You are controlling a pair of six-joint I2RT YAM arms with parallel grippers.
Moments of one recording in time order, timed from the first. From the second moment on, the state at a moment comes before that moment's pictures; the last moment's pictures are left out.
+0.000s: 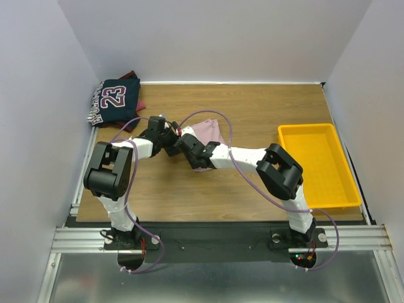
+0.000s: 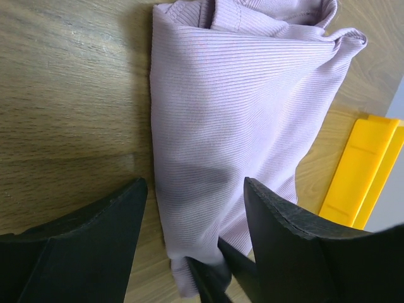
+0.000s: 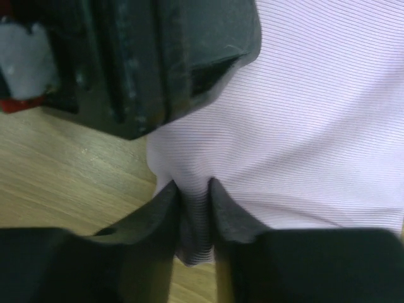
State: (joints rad) left arm -0.27 1.77 0.90 0.11 0.33 -0.88; right arm 0.97 2.09 1.52 -0.38 0.42 0.30
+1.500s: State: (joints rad) left arm -0.40 1.87 0.93 0.28 0.37 -1.02; right arm 0.63 1.86 1.13 0.01 -0.21 0.57
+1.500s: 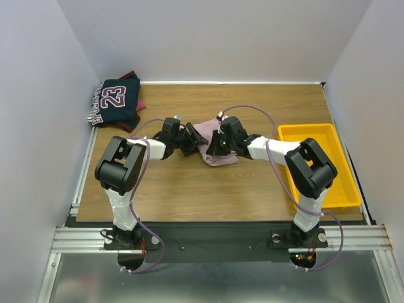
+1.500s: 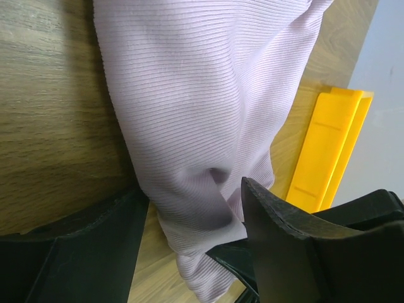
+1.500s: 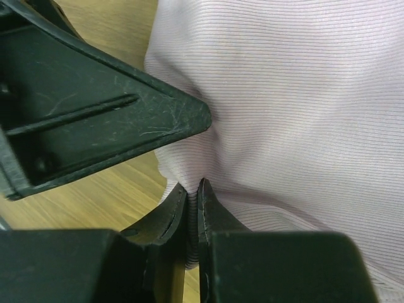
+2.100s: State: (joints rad) left arm -0.43 1.92 1.04 0.13 0.27 -0.97; right arm 0.63 1.71 1.00 0.03 -0.19 0.60
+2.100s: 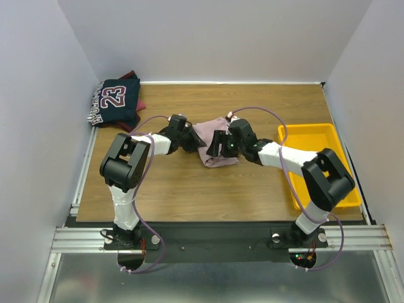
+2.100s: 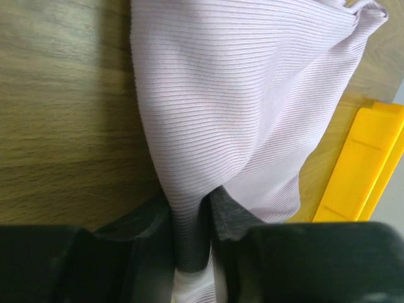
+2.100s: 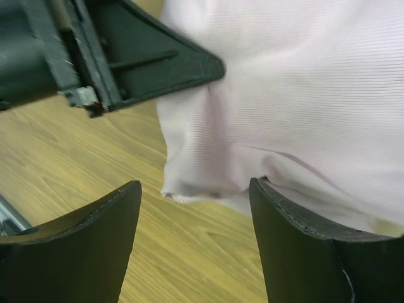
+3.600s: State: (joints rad) left arm -0.23 2.25 1.91 -0.52 -0.22 -0.39; right arm 0.56 1.41 0.87 -0.15 -0.05 0.61
